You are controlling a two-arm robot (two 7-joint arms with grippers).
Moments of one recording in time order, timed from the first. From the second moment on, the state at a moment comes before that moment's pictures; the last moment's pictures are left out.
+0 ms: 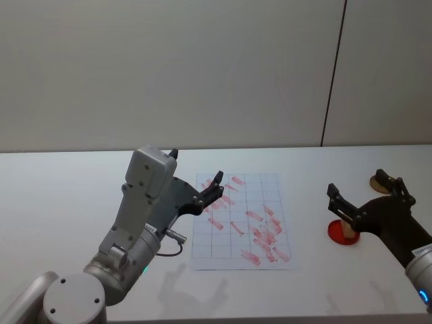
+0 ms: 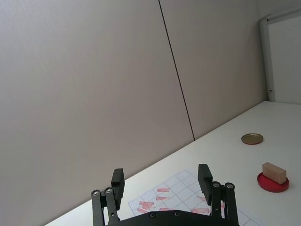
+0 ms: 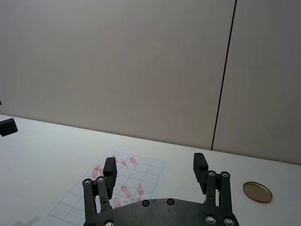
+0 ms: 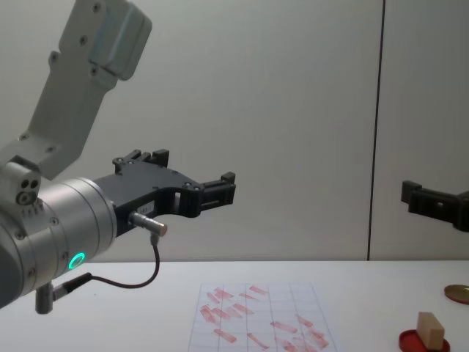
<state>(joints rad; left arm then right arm) -0.24 0.38 0.45 -1.63 -0.20 0.01 -0.01 -0.01 0.34 -0.23 -1.77 0.29 0.03 0.07</state>
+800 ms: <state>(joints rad) -0.24 0.38 0.45 -1.63 -0.20 0.01 -0.01 -0.01 0.34 -0.23 -1.77 0.29 0.03 0.07</state>
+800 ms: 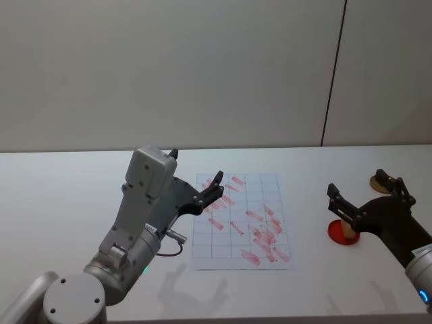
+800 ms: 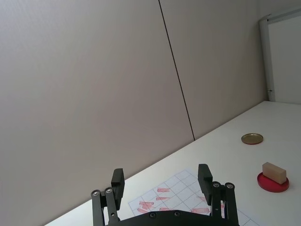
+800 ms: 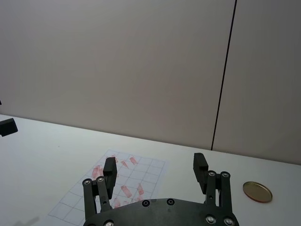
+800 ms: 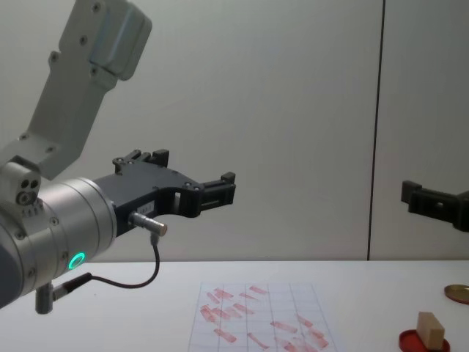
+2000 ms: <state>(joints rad) -0.24 0.38 0.45 -1.63 -0.20 0.01 -0.01 0.06 0.31 -0.21 -1.67 0.26 0.12 0.04</state>
